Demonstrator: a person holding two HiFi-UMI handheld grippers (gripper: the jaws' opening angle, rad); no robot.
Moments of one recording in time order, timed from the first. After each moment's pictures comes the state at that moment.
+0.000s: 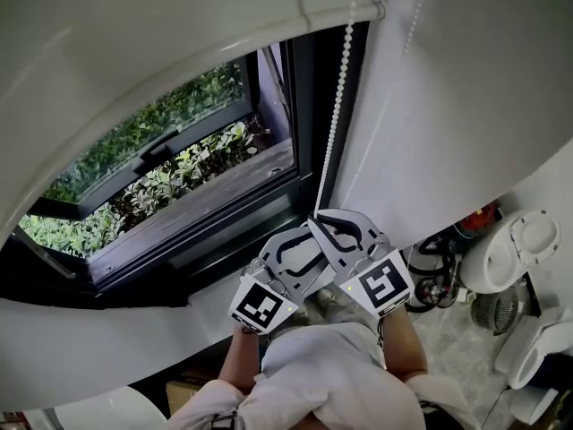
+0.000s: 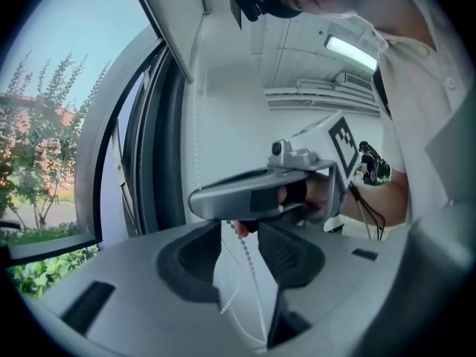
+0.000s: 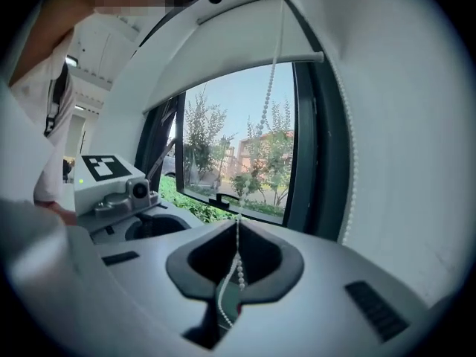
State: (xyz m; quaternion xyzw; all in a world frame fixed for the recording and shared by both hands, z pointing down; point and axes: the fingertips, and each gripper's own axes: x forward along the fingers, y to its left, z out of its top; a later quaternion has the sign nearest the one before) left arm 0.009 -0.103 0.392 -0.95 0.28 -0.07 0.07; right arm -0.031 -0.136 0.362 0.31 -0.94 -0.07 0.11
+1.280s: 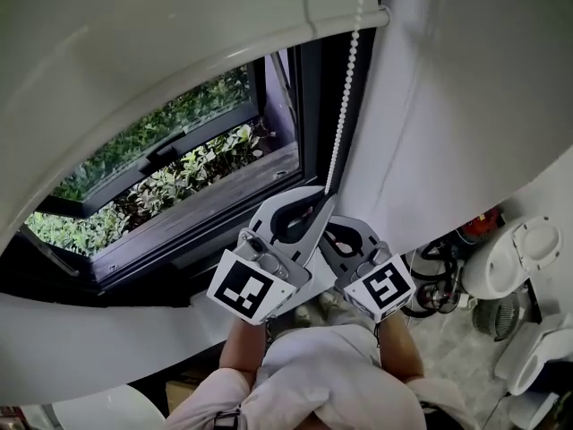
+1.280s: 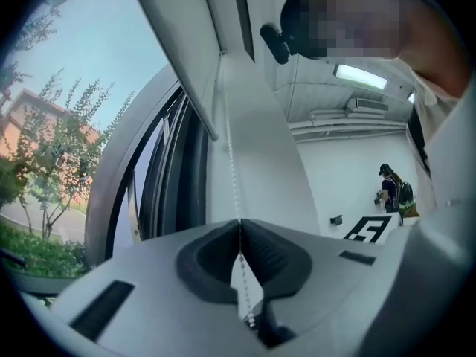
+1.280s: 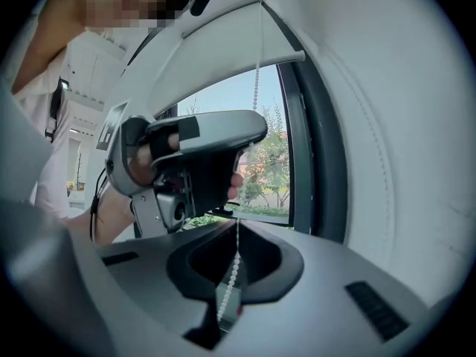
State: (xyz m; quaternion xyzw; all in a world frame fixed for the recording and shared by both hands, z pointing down) left arm -0.006 -0.143 0.262 -0.93 0.35 0.09 0.06; right arm -0.032 -0.132 0.370 0.31 -0.95 0.00 0.06
